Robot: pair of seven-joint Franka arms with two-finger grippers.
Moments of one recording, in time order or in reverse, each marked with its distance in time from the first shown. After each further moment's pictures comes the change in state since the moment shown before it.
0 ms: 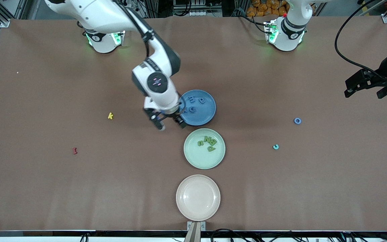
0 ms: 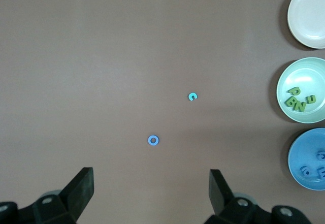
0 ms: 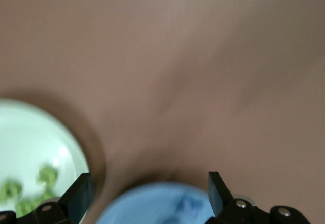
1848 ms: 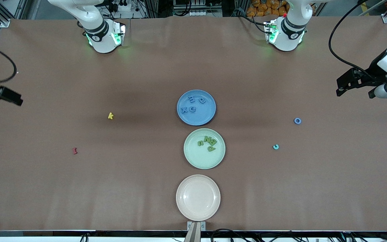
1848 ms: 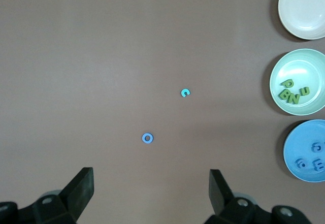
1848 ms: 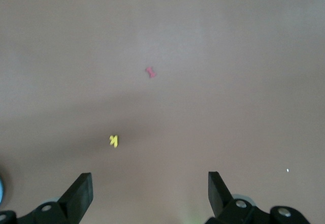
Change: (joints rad) left arm -0.007 0.000 -0.029 -0.005 -0.001 -0.006 0.001; right arm -0.515 -0.409 -0.149 0.356 -0.099 -0.845 -1.337
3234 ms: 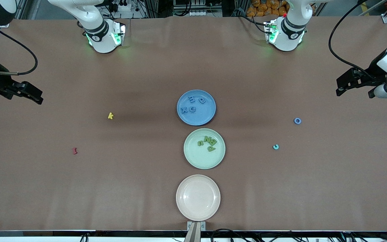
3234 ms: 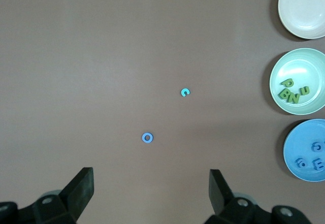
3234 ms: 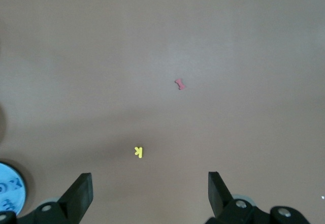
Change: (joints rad) left arm -0.001 0.000 0.000 0.000 0.000 -0.002 0.000; right arm -0.003 -0.081 0.075 -0.169 0.039 0.175 0.037
